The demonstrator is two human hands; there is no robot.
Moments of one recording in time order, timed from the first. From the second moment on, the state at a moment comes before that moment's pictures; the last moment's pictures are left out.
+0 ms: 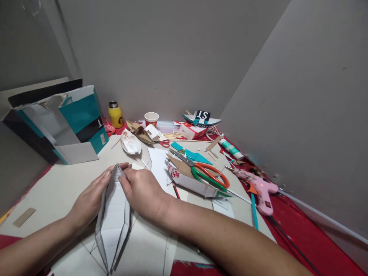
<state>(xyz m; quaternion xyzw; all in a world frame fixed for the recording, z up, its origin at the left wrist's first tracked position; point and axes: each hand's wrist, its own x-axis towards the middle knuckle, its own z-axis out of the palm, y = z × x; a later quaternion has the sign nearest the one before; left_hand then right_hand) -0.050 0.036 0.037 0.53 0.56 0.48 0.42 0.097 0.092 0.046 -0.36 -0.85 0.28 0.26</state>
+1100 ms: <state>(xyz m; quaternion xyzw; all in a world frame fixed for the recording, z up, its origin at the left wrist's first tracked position) -0.047 0.035 0.041 0.35 0.43 0.59 0.59 0.079 0.100 0.035 -0.33 -0.66 0.57 0.36</state>
